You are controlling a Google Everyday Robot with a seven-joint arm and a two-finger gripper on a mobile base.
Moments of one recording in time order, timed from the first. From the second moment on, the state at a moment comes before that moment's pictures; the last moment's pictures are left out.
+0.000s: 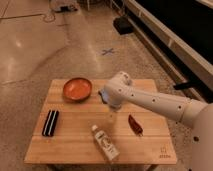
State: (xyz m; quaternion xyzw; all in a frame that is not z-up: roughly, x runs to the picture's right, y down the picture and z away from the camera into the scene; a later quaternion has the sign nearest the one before) arm 0.054 0.112 0.833 -0.31 0.04 0.19 0.93
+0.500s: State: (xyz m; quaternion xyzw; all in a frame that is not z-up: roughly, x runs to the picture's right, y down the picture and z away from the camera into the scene) arm 0.086 0.153 0.858 -0.31 0.04 0.22 0.92
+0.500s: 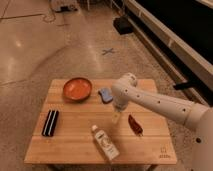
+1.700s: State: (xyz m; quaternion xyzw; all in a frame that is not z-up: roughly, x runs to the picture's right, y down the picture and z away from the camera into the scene) arm 0.185 0.173 0.825 -0.32 0.12 0.33 0.88
